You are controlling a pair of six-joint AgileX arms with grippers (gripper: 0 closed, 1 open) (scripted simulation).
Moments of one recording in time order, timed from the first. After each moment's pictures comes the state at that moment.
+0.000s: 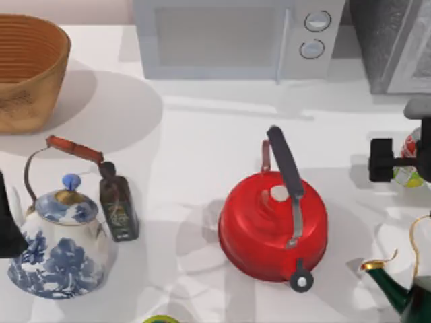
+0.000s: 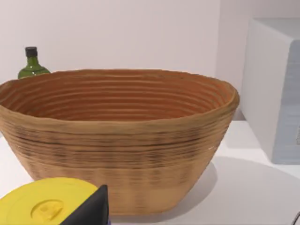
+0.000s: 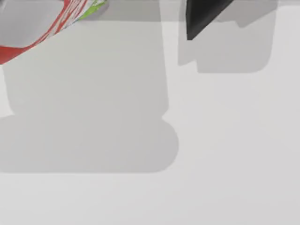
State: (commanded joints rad) left arm 0.00 0.00 0.00 0.00 0.00 0.00; right arm 0.14 1.78 0.69 0.29 0.11 0.12
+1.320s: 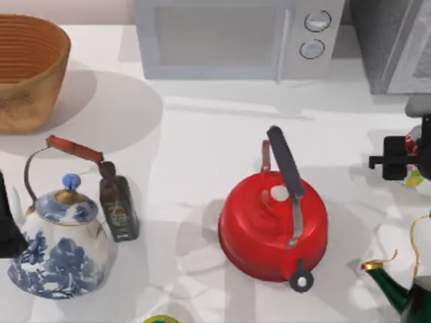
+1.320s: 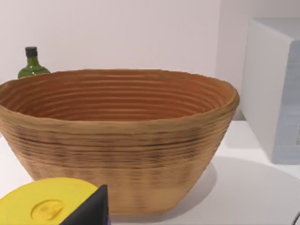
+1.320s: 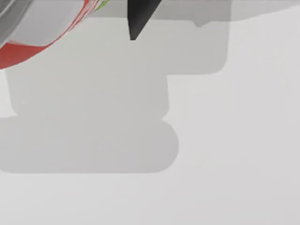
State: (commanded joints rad) left arm 0.00 0.00 0.00 0.00 0.00 0.00; right arm 0.14 1.77 0.70 0.27 0.11 0.12
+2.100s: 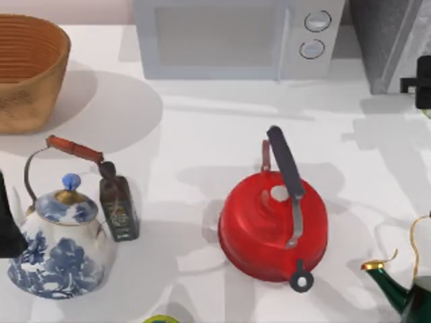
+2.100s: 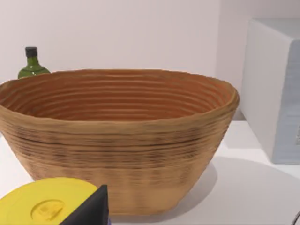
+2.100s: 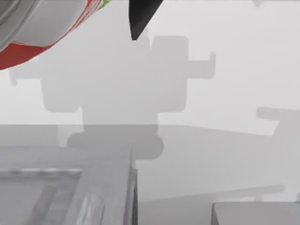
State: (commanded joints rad) left arm 0.00 0.00 0.00 0.00 0.00 0.00; right arm 0.13 1.47 1.04 -0.37 0.10 0.11
